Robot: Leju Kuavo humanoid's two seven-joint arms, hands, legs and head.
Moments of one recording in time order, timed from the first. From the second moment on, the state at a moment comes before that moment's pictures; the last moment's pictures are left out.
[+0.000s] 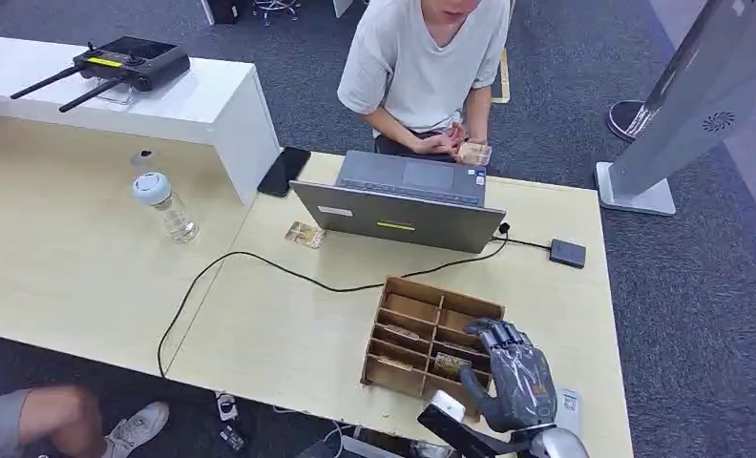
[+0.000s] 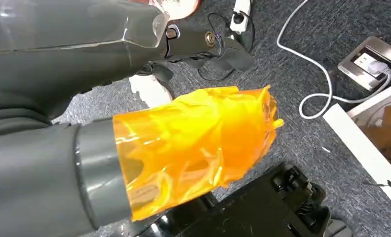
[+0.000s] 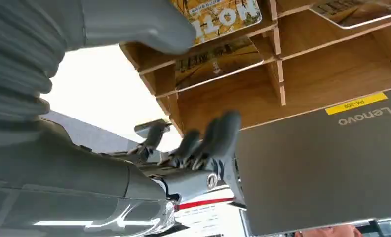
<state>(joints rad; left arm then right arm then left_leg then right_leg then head) 0.24 0.06 -0.46 -1.00 -0.59 0.11 0.41 0.02 -0.09 0.50 -1.41 1.07 -0.29 -0.02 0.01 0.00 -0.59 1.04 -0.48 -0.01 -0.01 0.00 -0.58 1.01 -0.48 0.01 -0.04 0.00</state>
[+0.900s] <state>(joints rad) 0.24 0.06 -0.44 -1.00 -0.61 0.10 0.41 0.01 -0.09 0.50 -1.41 1.07 -0.30 -0.03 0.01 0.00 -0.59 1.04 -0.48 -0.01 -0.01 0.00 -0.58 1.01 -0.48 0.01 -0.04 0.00</state>
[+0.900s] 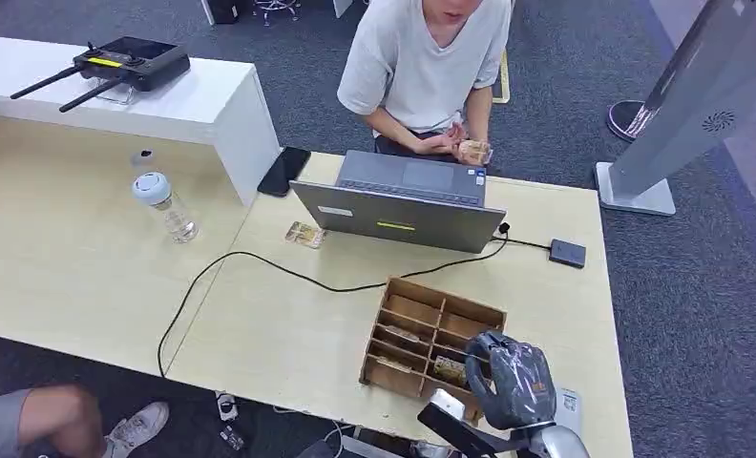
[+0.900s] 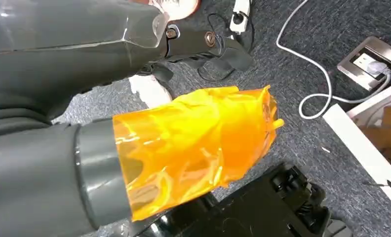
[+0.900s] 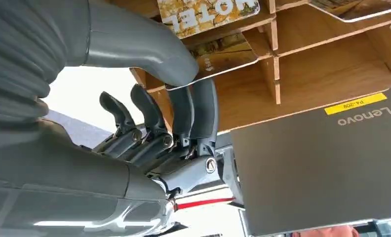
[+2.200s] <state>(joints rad) 0.23 0.06 -0.42 -1.00 -0.60 0.11 0.36 -0.07 -0.09 0.49 -1.69 0.96 -0.48 -0.20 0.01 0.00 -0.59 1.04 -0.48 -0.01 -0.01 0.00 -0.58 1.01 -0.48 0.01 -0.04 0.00</state>
